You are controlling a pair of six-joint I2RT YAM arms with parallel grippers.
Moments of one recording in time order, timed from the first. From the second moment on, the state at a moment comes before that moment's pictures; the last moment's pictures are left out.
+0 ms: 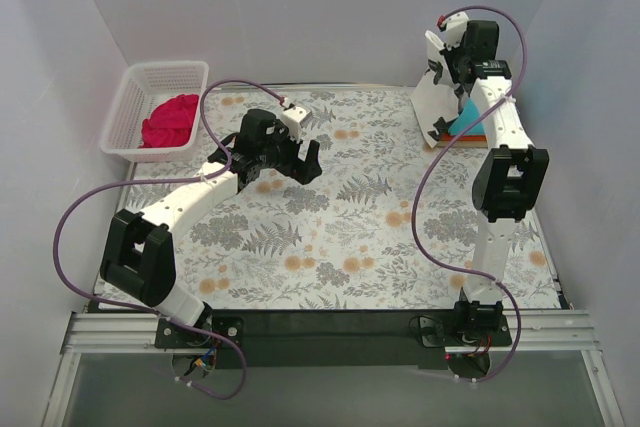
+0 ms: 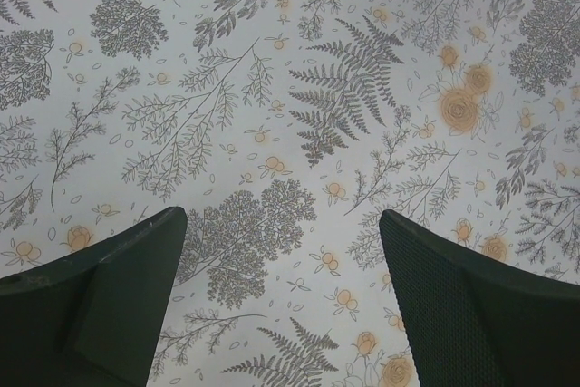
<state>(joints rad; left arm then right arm) -0.49 1.54 1.15 -0.20 0.35 0.00 0.02 2.18 2.16 -0.50 0.02 -0.46</state>
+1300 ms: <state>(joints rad) -0.49 1.56 1.19 -0.25 0.37 0.00 -0.21 2.19 2.17 -0.52 -0.10 -0.48</state>
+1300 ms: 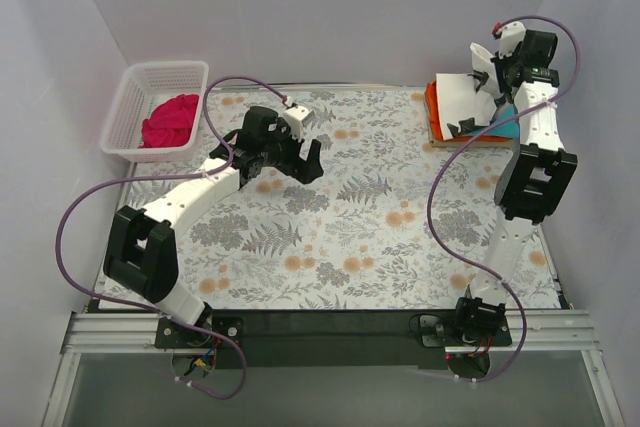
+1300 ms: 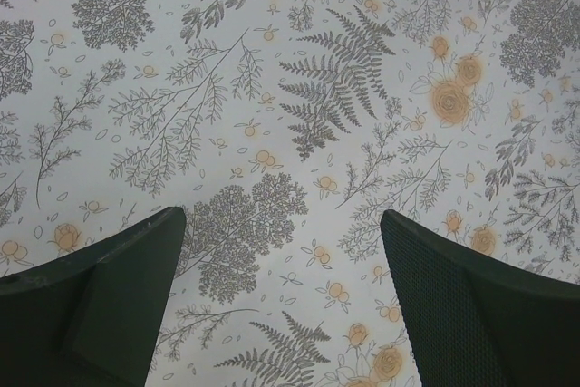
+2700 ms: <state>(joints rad) -0.21 1.54 1.21 -0.17 0.60 -0.25 -0.12 2.09 1.98 -0.41 -0.23 -0.36</state>
